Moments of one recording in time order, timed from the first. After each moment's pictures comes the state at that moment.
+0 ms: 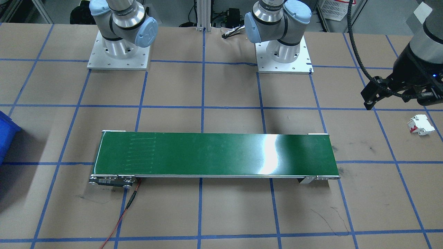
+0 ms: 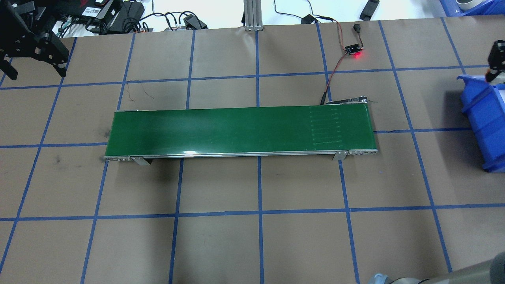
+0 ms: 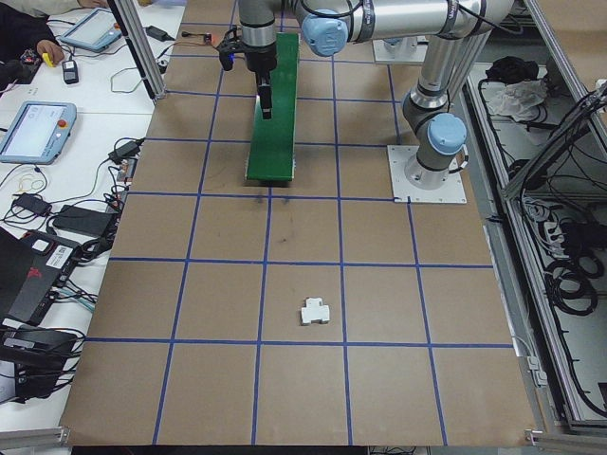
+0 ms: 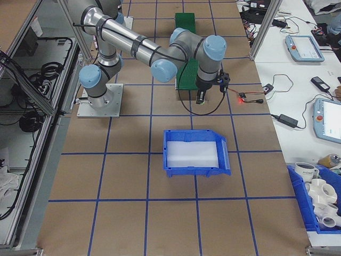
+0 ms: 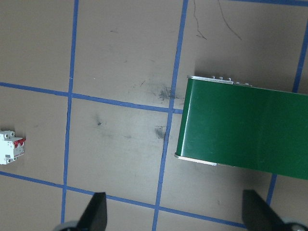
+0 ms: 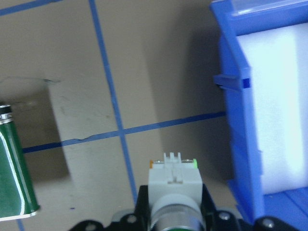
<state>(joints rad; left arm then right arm) -1.29 -1.66 -1.41 -1.61 1.74 0.13 1.00 -1.34 1.46 -1.65 -1.54 -0.38</state>
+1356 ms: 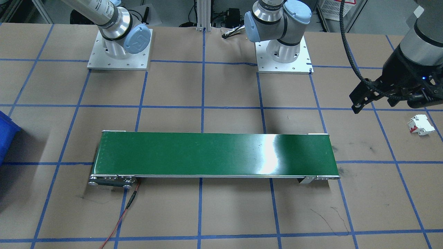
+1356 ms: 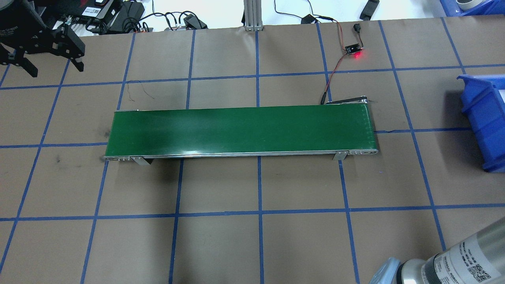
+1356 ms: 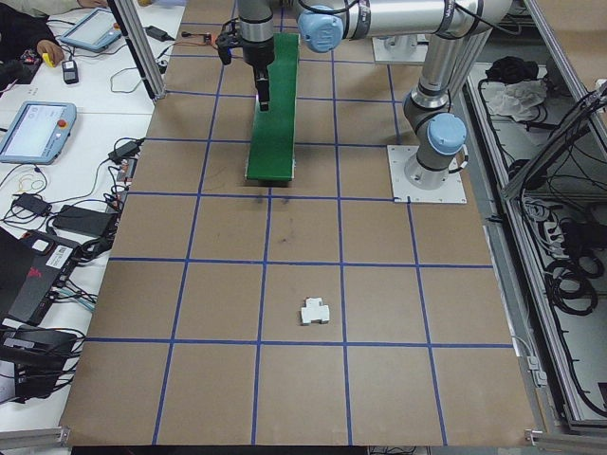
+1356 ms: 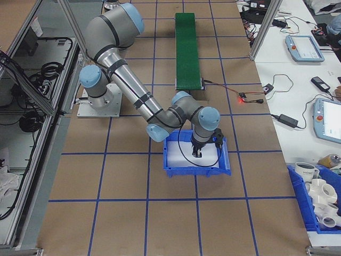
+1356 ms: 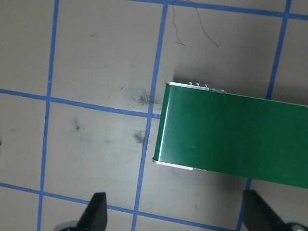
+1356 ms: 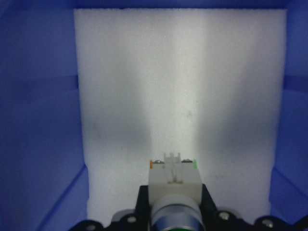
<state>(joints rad) -1.32 -1.67 -1.41 -1.61 1.67 0.08 0.77 -1.06 1.49 -1.96 -1.60 -0.80</state>
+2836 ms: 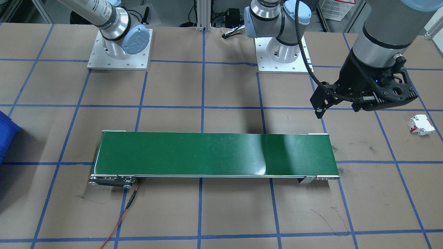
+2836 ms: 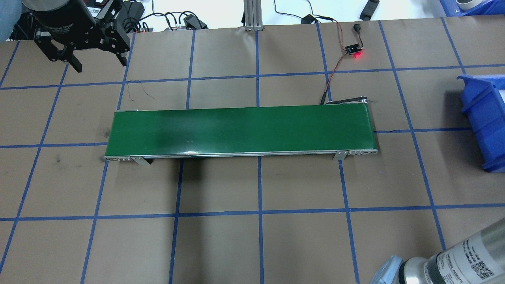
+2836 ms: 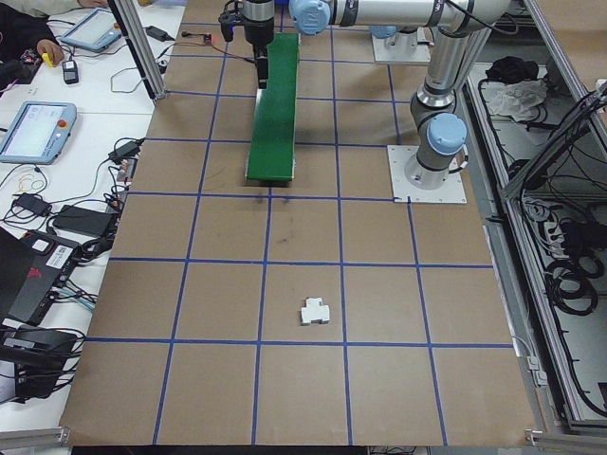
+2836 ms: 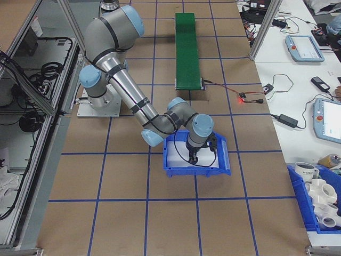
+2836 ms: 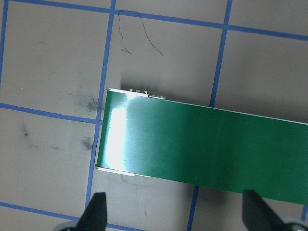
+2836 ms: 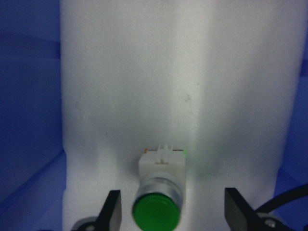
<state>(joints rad) -1.48 -1.68 -1.41 -1.56 1.65 -0.08 0.74 -1.05 1.55 -2.02 -1.60 -0.90</state>
